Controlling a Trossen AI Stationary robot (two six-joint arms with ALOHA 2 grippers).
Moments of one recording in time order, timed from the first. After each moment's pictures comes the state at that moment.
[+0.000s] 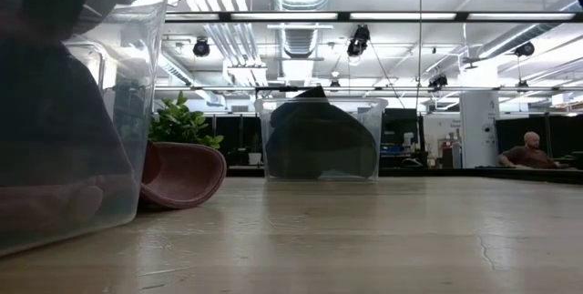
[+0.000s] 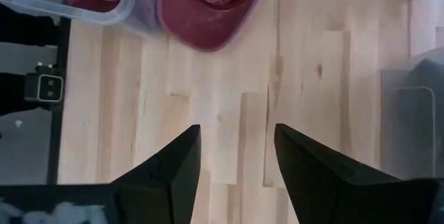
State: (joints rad) left arm -0.75 0.88 1.01 -0.81 -0.08 -2.06; right arm 0.08 1.97 2.33 -1.50 -0.10 0.07
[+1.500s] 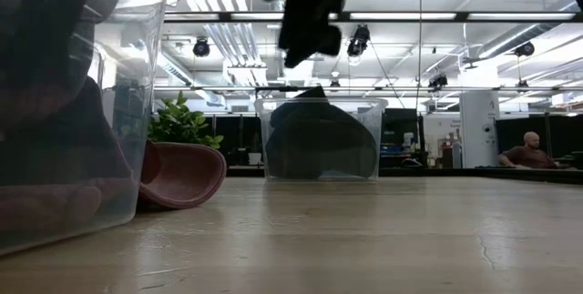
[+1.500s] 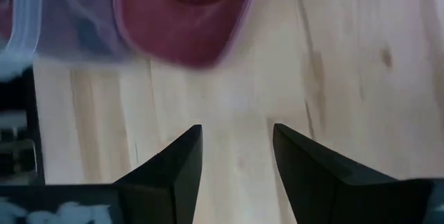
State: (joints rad) left arm -0.74 0.81 1.09 -0.86 -0.20 -1.95; right arm 0.05 1.97 1.81 -0.96 -0.17 0.29
